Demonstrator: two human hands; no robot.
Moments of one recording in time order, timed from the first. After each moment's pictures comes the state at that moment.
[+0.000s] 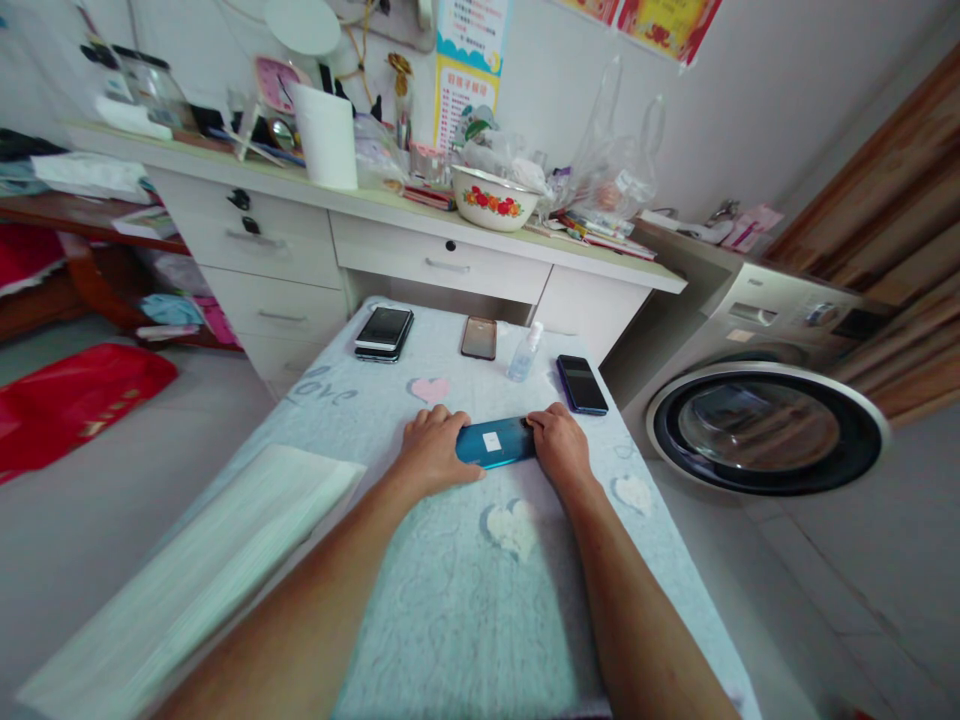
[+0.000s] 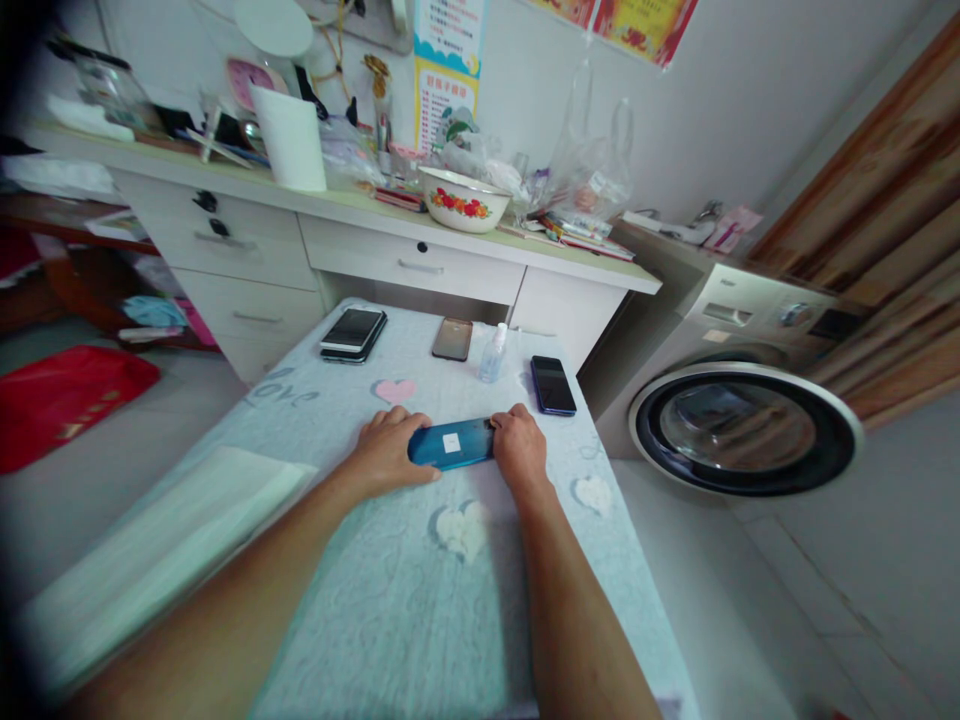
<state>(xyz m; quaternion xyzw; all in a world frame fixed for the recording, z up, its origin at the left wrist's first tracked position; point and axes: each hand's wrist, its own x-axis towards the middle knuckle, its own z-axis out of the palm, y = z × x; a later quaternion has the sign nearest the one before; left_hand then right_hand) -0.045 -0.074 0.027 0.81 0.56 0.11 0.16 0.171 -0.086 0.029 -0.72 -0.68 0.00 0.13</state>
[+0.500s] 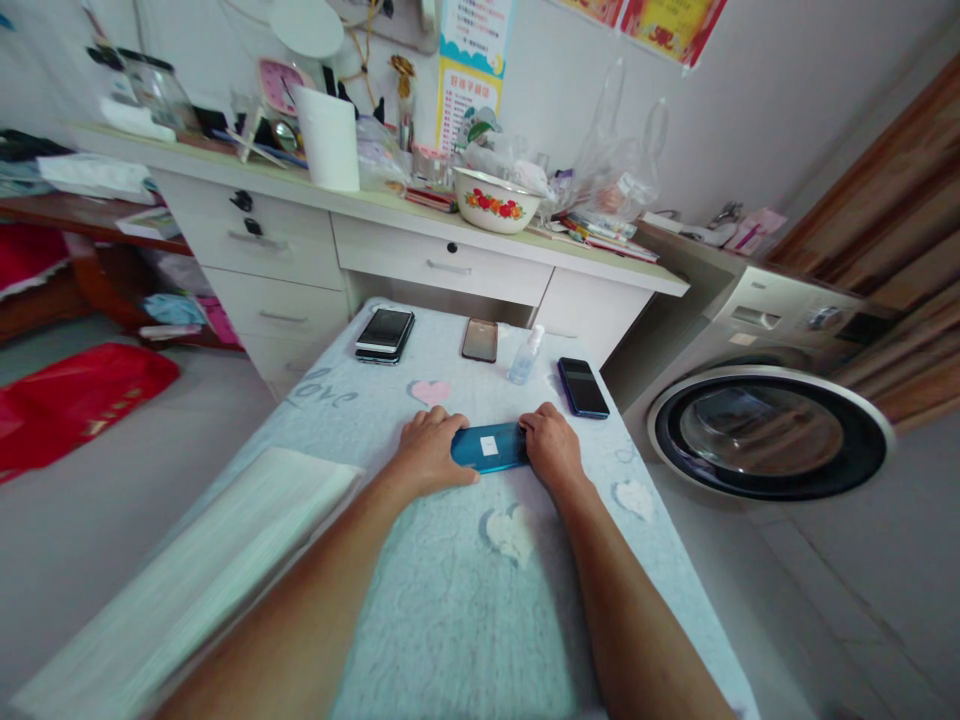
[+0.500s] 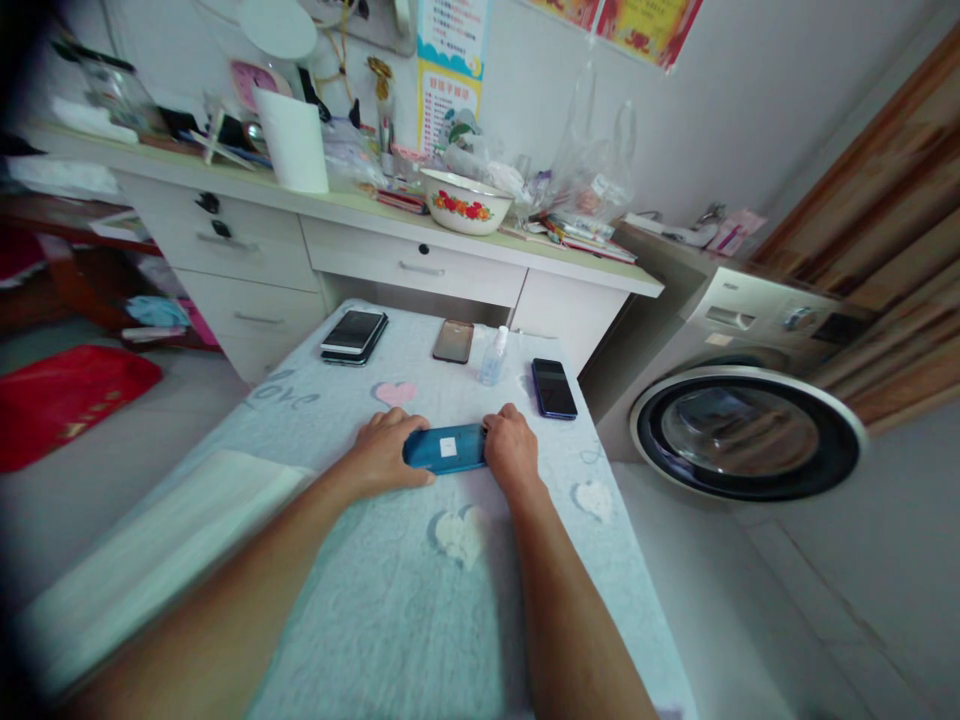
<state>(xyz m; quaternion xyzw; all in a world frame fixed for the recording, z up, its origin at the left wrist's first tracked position) -0.052 -0.070 0.033 0.81 0.55 0.10 0.18 0.159 -0.083 0.036 -0.71 -0.70 0.00 0.09</state>
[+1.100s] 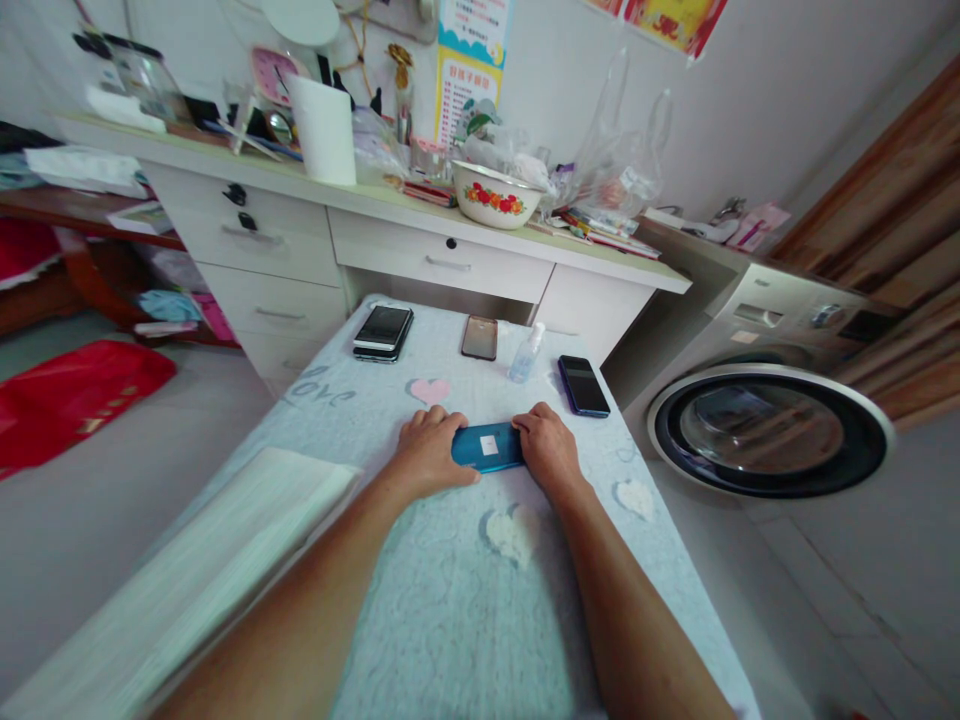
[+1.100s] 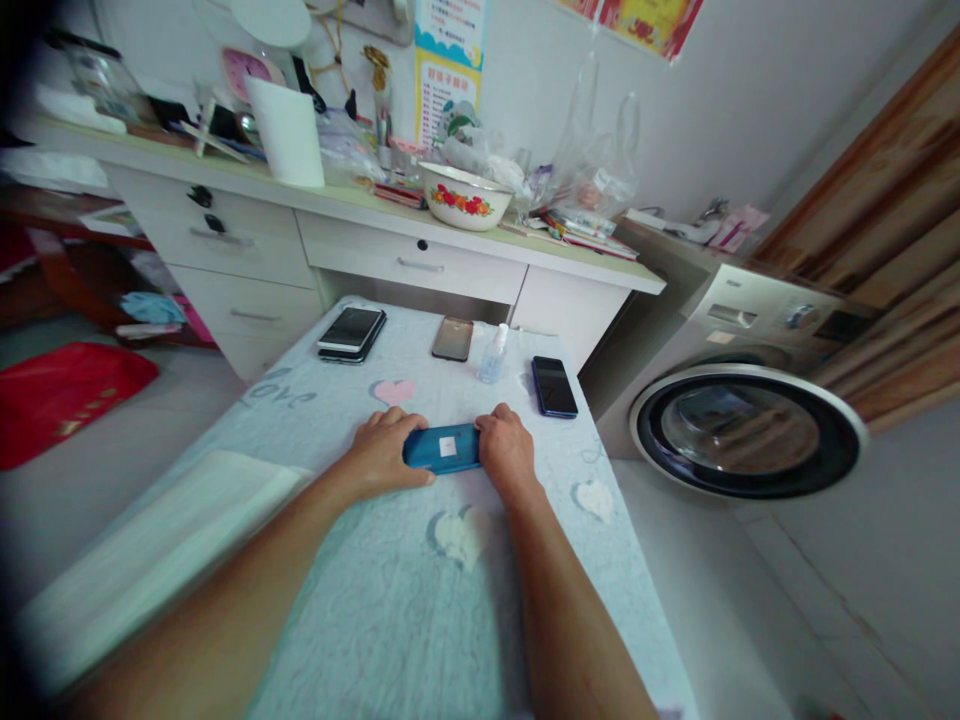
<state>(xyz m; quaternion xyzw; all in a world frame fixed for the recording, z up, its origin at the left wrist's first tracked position) -0.050 -0.070 0.034 0.80 0.56 0.09 0.18 0.154 -0.084 0.033 -0.69 -0.72 0.01 0.11</state>
